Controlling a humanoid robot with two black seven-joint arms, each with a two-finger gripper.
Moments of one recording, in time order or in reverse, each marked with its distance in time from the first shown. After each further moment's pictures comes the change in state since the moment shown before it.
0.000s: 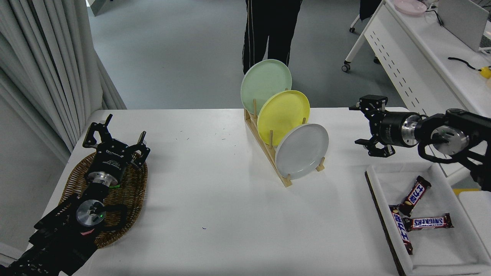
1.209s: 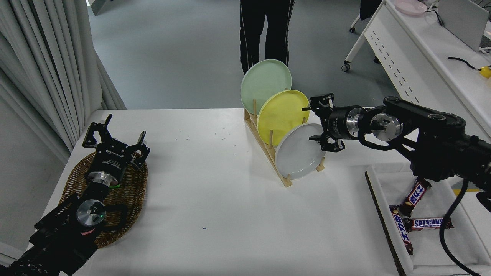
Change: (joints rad) left arm 0.000 0.000 0.000 0.000 0.000 0.000 0.000; right arm 0.015 0.287 0.048 -0.203 0.025 -0.036 -0.063
